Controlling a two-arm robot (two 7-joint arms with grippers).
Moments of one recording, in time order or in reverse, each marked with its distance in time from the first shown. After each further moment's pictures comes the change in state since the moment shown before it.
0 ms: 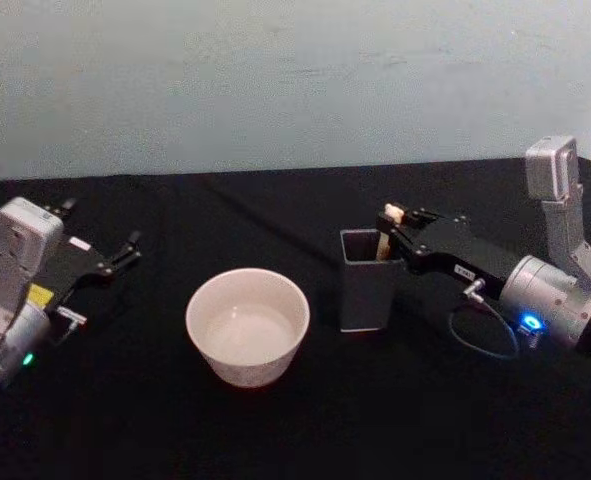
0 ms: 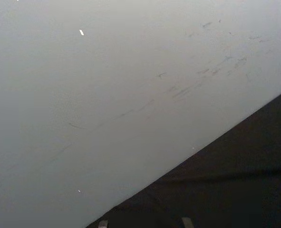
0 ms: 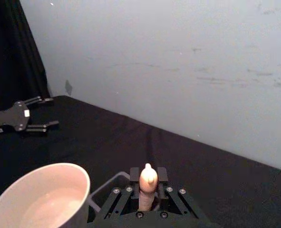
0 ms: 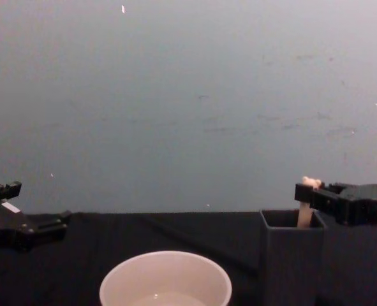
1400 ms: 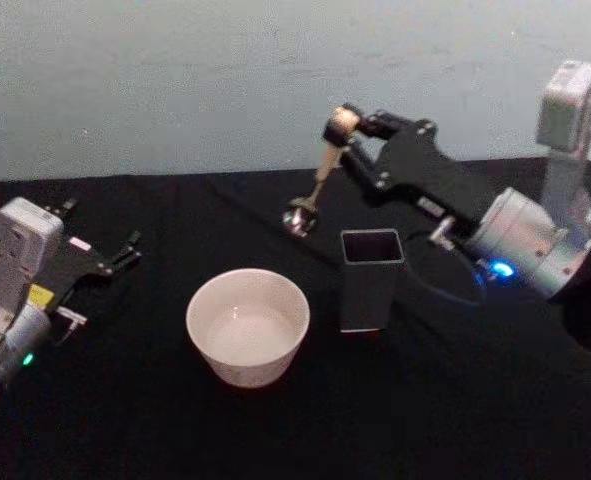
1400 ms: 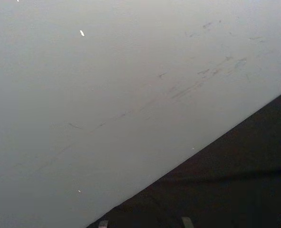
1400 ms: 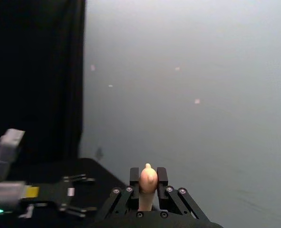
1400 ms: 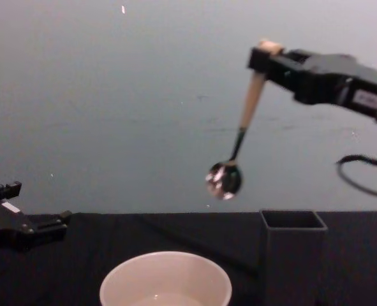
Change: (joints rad) left arm 0.000 0.000 0.000 0.000 0.000 0.000 0.000; right arm 0.038 -0.063 0.002 -0.161 -0.053 -0.172 0.071
